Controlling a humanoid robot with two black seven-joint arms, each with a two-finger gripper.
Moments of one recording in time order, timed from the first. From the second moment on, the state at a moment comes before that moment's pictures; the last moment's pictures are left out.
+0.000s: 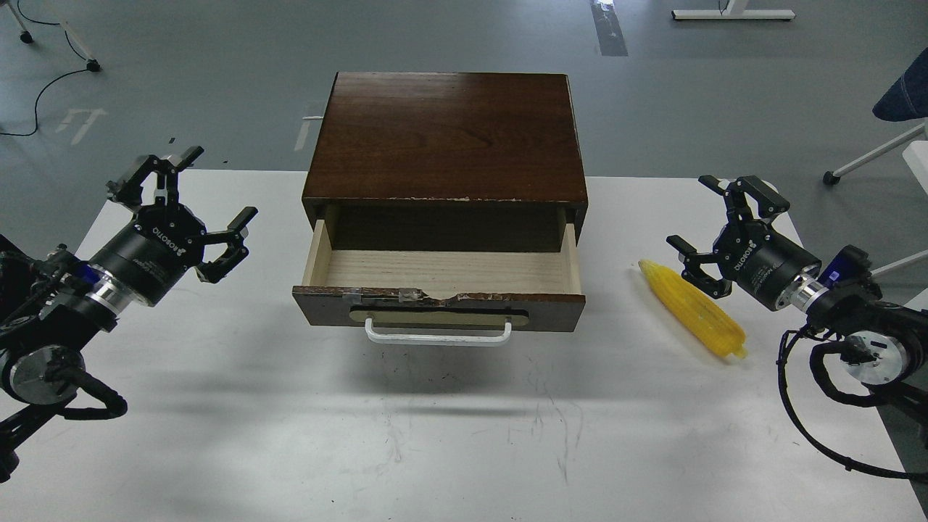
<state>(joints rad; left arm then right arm) -0.45 0.74 -0.64 -1.13 0.04 -0.49 -0.49 0.75 -0.65 0.13 0.91 0.08 0.49 0.49</state>
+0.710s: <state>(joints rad) -0.46 0.74 -0.63 -1.11 0.05 -0.49 -0.49 0.81 -0.74 0.11 0.91 -0.22 0.49 0.49</state>
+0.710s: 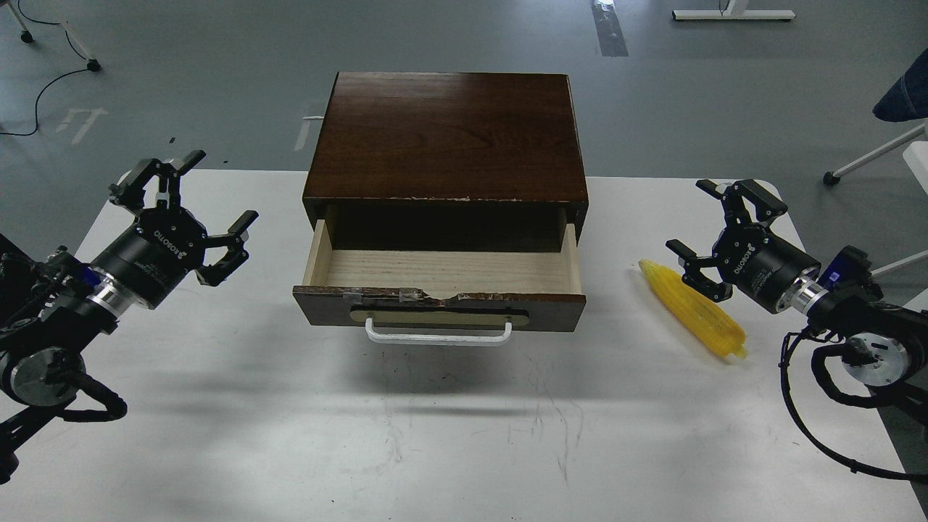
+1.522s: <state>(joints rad) -0.46 0.74 -0.63 -1.11 0.05 -0.49 -0.49 0.97 -0.75 -0.16 0.82 -1.39 0.24 0.49</state>
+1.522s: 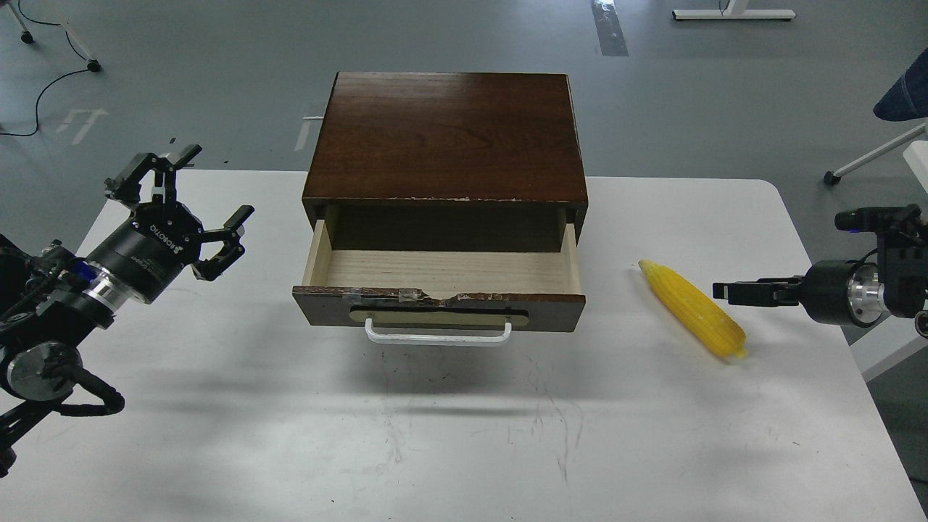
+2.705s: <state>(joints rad) -0.46 0.75 -0.63 -1.12 0.06 -0.49 -0.49 1.36 -0.78 -0.24 1.01 -1.18 0.29 0.49</state>
